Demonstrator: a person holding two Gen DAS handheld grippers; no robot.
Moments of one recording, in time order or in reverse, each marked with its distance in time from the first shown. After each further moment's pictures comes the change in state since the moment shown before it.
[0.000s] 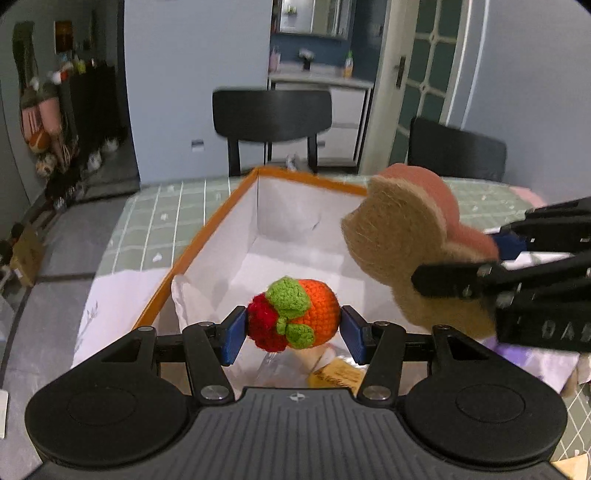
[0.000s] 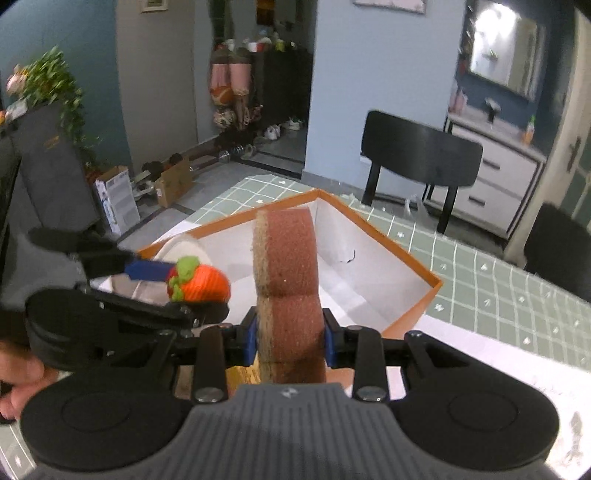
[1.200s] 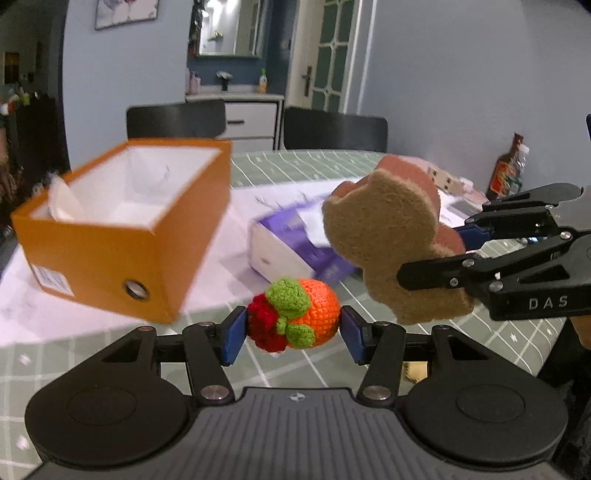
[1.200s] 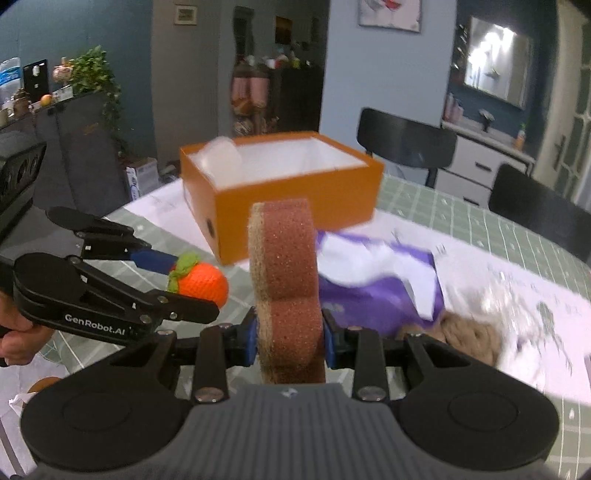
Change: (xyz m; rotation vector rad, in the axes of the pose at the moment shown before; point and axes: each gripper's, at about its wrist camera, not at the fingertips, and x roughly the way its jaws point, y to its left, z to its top) left arm -0.099 -0.142 -0.148 0.120 -0.123 -0.177; right arm -0.177 -0.023 -0.223 -0.084 -0.096 0.039
